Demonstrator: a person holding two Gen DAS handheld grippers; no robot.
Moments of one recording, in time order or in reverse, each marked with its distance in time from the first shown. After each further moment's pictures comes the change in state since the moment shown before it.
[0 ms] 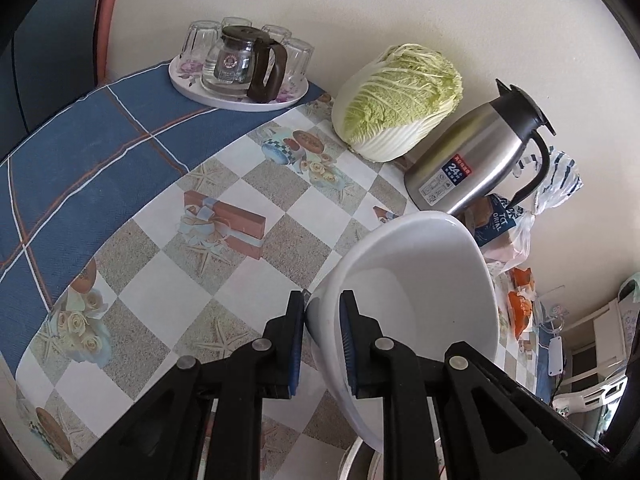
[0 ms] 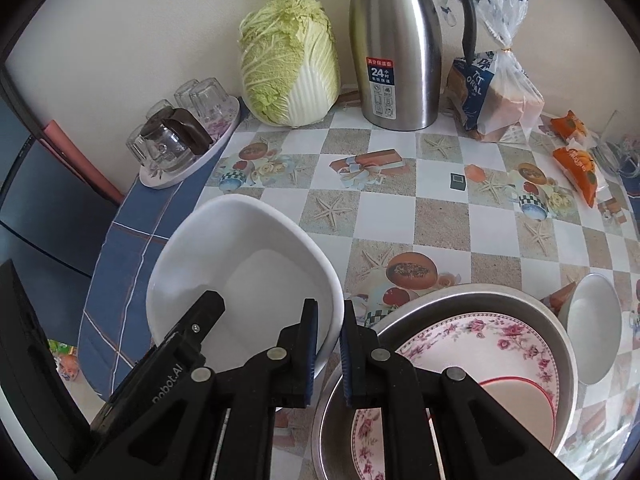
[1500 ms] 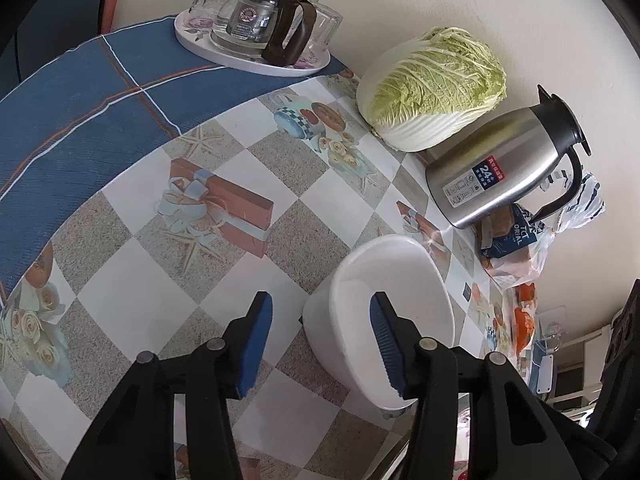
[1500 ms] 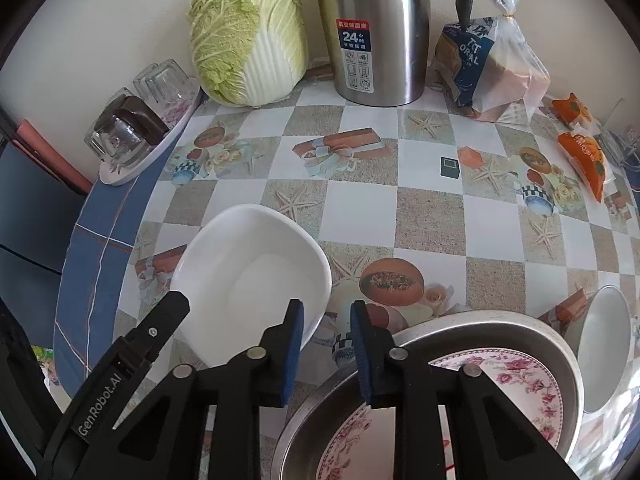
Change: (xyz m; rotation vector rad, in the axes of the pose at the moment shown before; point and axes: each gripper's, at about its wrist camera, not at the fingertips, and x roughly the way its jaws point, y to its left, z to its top) left arm 0.056 0.023 0.013 -0.101 0.083 -0.041; right arm 0.062 -0.024 0.019 0.025 0.082 -0.065
